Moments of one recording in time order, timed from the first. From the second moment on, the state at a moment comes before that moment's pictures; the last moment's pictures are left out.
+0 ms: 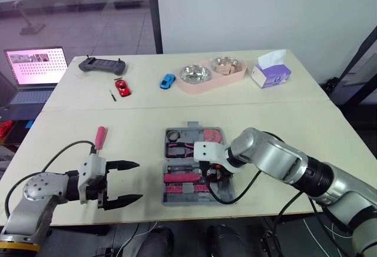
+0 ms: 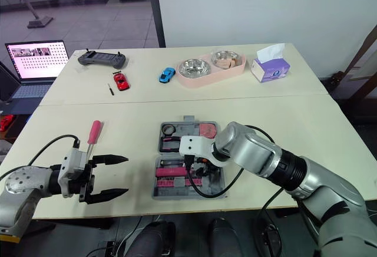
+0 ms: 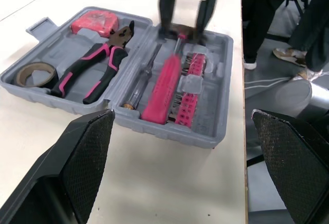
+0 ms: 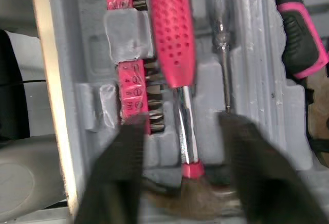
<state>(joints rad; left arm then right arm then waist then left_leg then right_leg) 0.08 0.76 0.13 -0.09 -0.49 0.03 -1.34 -0.85 -0.72 0.84 -0.31 0.17 1.11 0.98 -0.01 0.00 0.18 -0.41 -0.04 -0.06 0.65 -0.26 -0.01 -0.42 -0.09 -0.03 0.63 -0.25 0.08</state>
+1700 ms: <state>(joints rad) 0.06 0.77 0.14 -0.09 -0.49 0.05 -1.34 -0.40 -0.49 0.53 -0.22 0.14 0.91 0.77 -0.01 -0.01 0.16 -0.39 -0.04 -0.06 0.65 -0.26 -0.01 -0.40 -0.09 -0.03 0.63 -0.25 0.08</state>
